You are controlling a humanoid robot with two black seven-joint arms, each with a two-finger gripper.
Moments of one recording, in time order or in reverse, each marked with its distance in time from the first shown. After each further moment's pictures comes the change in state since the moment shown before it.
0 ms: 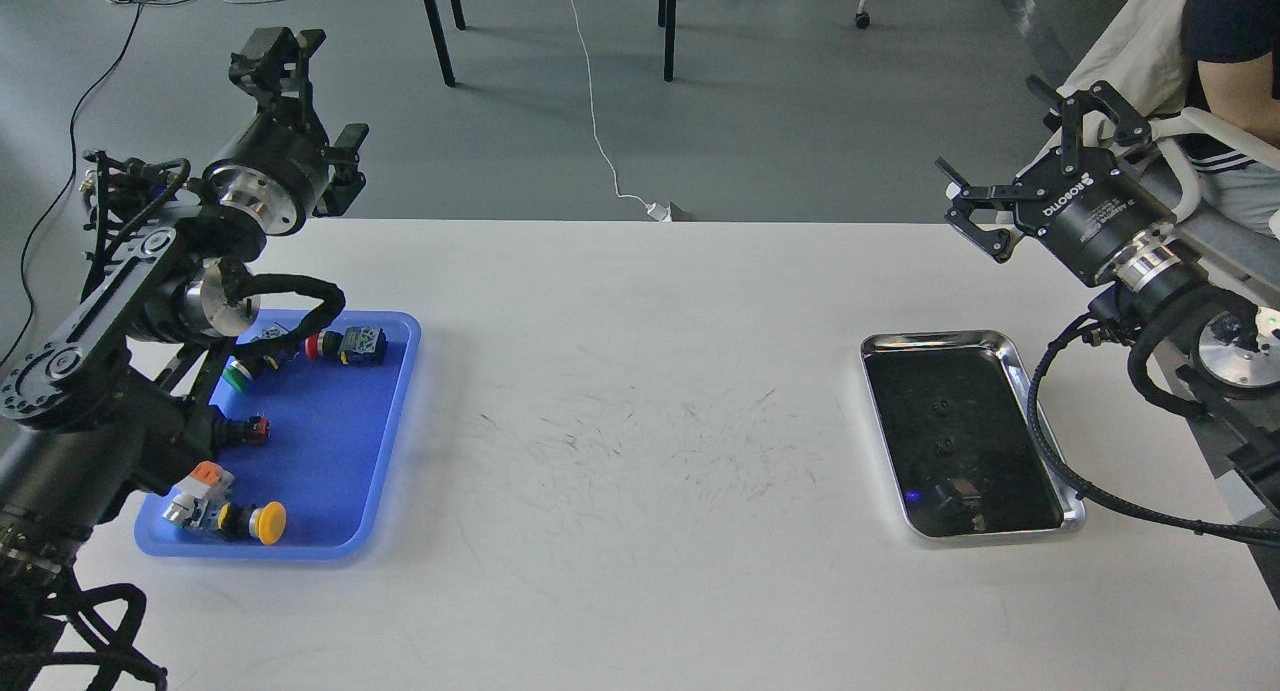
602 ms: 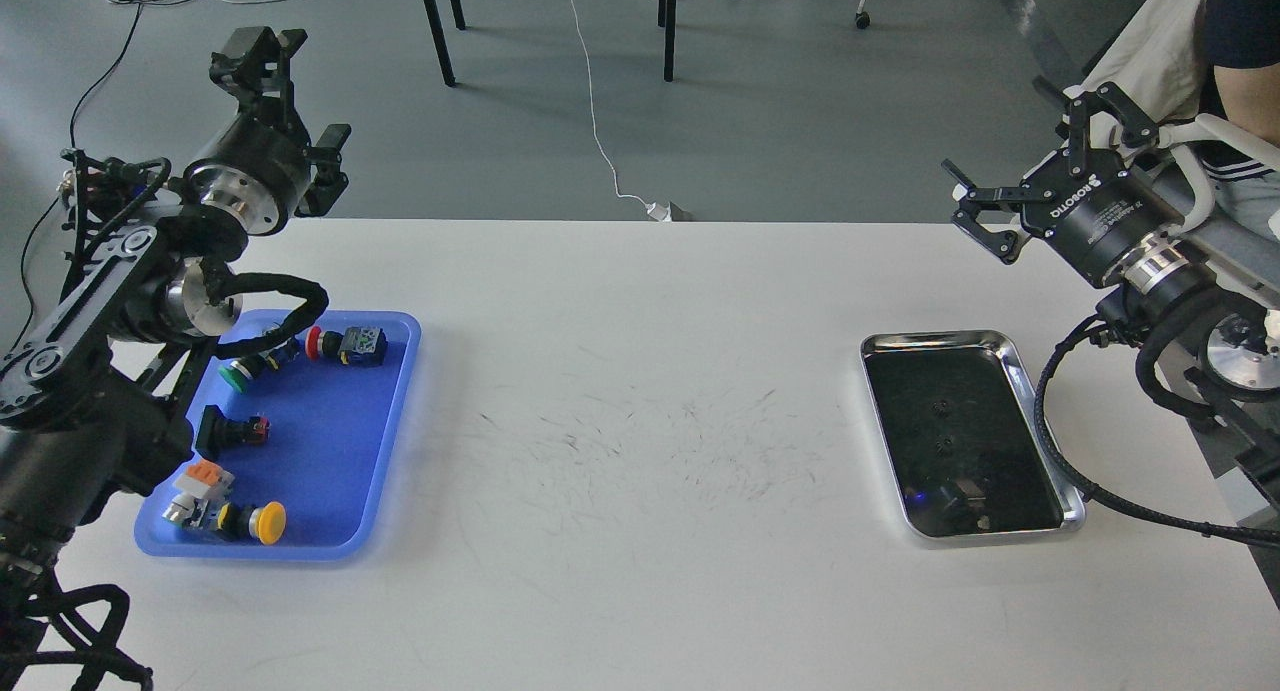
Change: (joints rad) left arm 0.003 0.025 0.000 0.010 -0.024 -0.008 0.003; right arm -0.004 0.000 0.002 -0.007 -0.002 0.012 0.000
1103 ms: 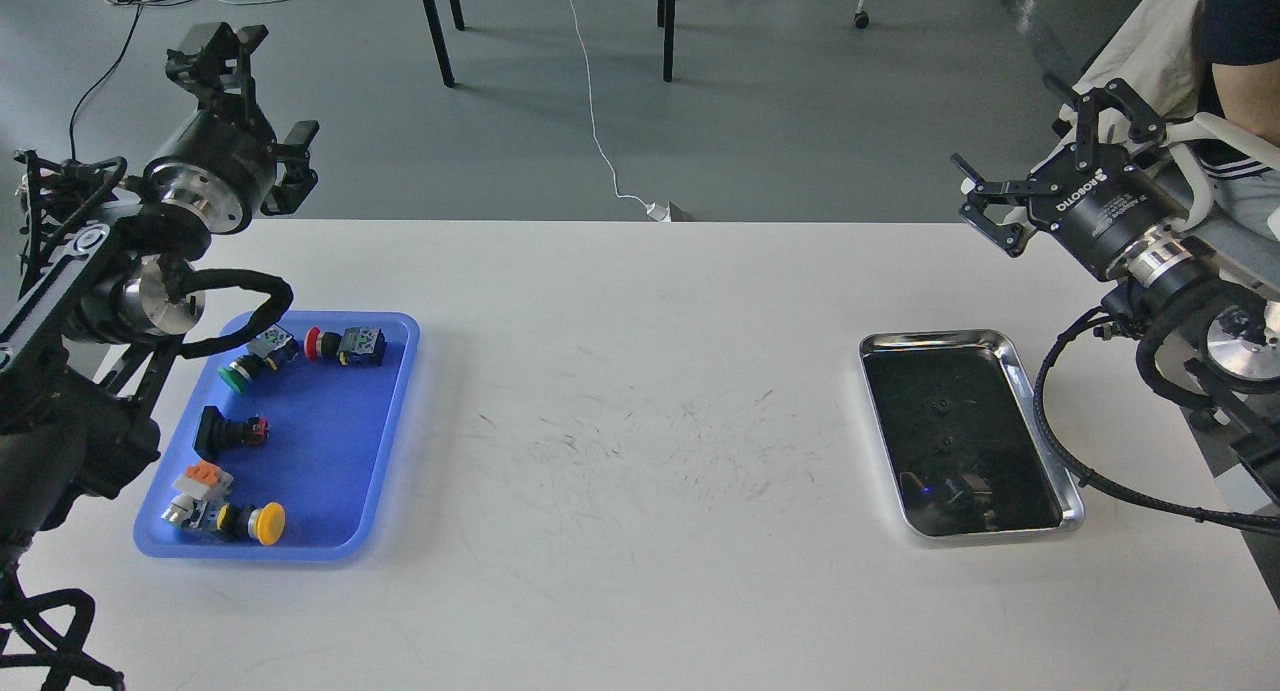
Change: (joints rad) left arm 0.016 0.051 -0.013 -0.013 -0.050 -0.002 -0.002; right arm 0.045 0.007 -0.020 -0.069 -0.005 0.012 -0.009
